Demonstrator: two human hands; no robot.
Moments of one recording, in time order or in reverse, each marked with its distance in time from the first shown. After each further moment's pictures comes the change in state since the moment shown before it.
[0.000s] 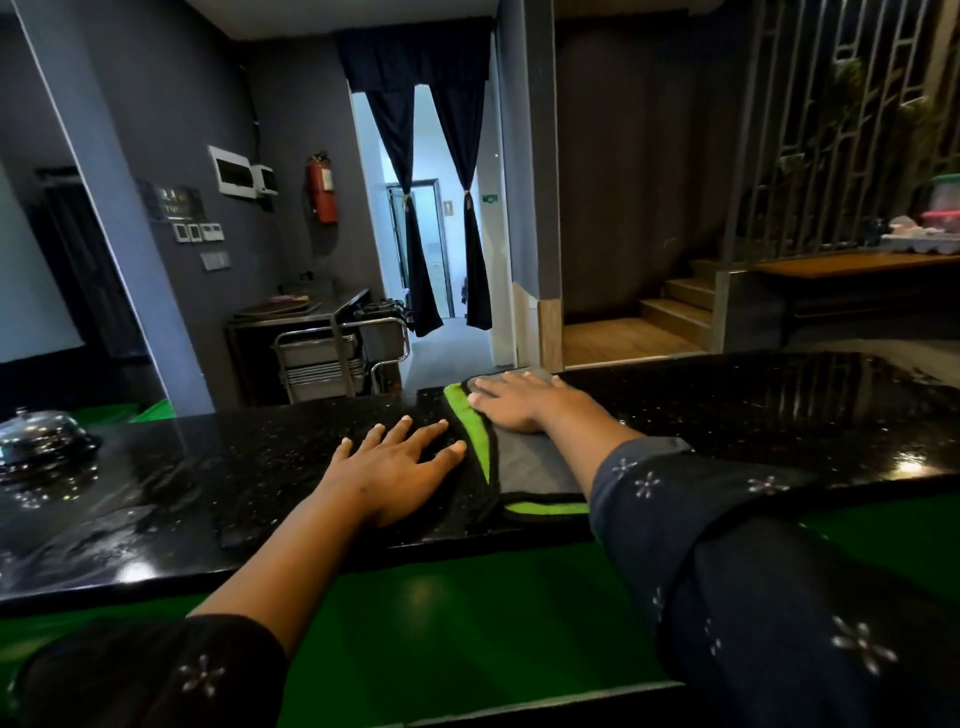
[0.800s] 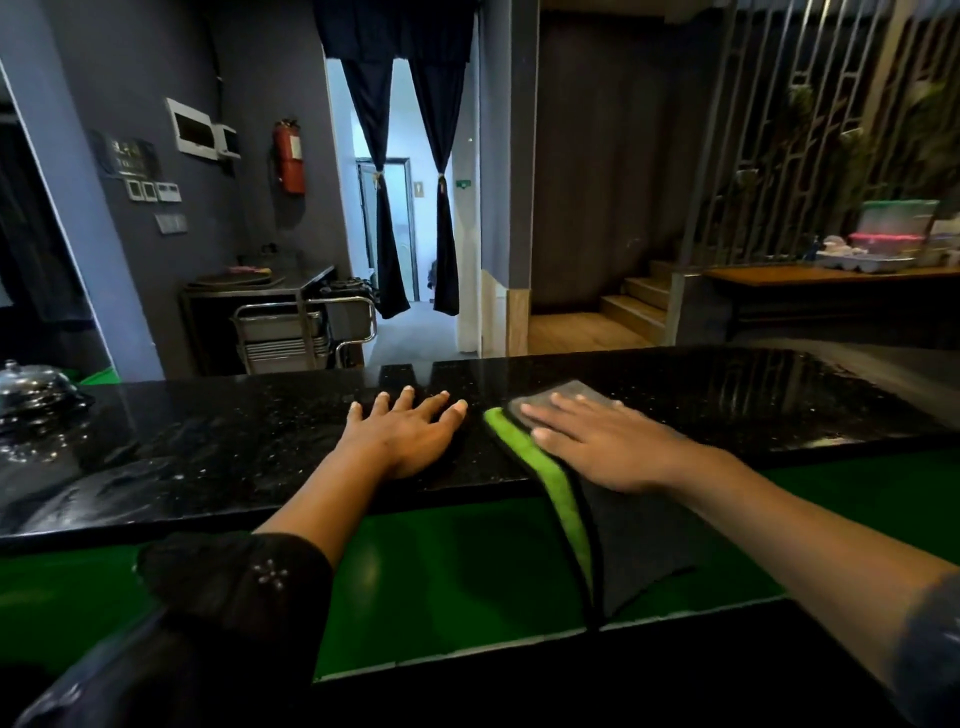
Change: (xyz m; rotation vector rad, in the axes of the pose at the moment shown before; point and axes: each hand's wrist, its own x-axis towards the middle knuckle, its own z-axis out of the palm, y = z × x) left_hand -0.005 0.000 -0.001 -0.063 -0.008 0.018; right_hand -0.150 0.031 0.012 -0.026 0.019 -0.034
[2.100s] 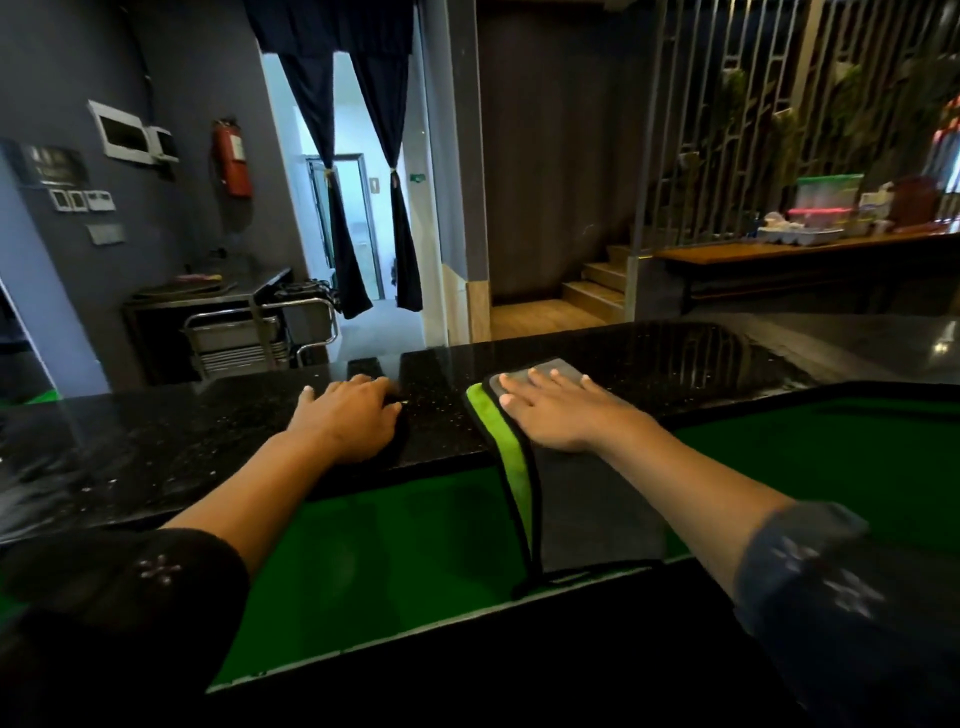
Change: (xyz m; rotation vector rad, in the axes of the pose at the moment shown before) left_hand -0.006 0.035 -0.011 0.106 0.154 0.122; right_hand -0.014 0.033 -0.006 0.084 0.044 0.172
